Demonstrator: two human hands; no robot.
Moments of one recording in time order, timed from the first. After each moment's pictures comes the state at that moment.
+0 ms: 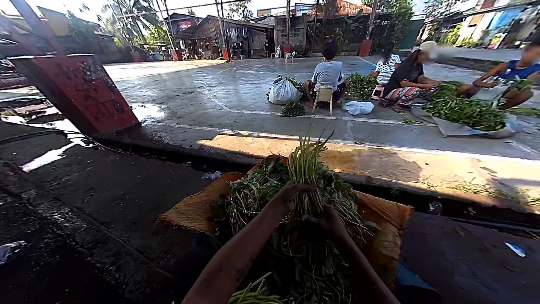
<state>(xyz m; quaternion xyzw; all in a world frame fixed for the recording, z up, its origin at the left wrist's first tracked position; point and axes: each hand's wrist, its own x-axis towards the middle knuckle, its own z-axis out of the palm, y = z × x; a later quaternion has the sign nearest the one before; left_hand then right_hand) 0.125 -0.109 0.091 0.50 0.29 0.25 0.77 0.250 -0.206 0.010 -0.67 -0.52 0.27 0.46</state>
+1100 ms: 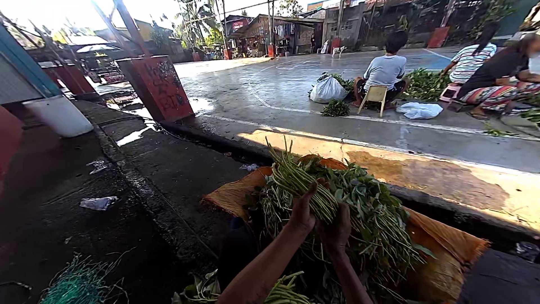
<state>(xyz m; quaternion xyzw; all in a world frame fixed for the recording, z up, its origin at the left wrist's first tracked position) 0.074 -0.127 0.059 0.28 0.22 0.54 0.76 0.147 -0.165 -0.013 -0.67 -0.46 -0.04 0.58</state>
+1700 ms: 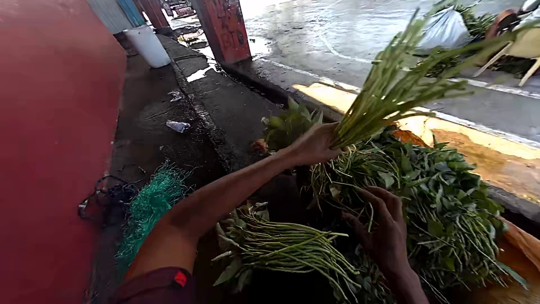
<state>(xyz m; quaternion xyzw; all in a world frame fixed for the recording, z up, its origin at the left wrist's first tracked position) -0.077 -0.101 0.138 0.87 0.32 0.29 0.22 0.126 -0.227 -0.003 -0.48 -0.72 0.06 0.49</state>
